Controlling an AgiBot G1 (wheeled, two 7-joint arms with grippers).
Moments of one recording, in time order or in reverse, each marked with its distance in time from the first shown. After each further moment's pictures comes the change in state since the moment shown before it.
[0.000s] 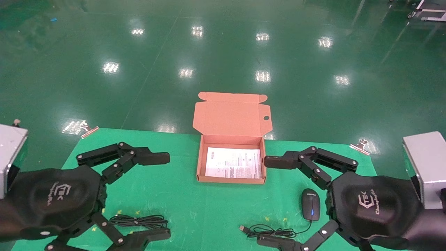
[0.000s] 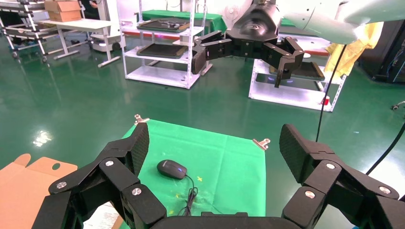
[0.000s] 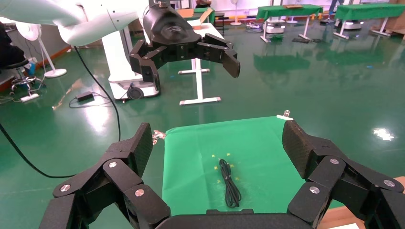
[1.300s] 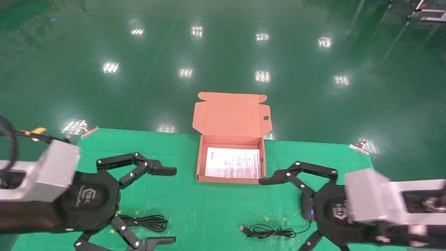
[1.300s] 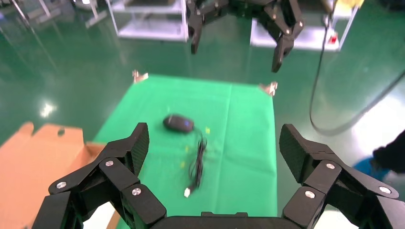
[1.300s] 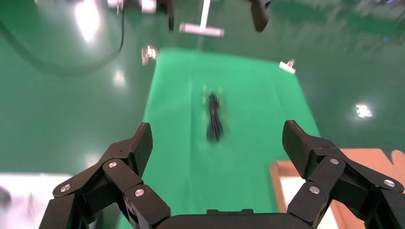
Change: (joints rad) left arm -0.181 0.032 0.118 -0.001 0.262 0.041 -0.026; right arm 0.220 -0.034 -0.131 0.047 -0.327 -0.049 -0.058
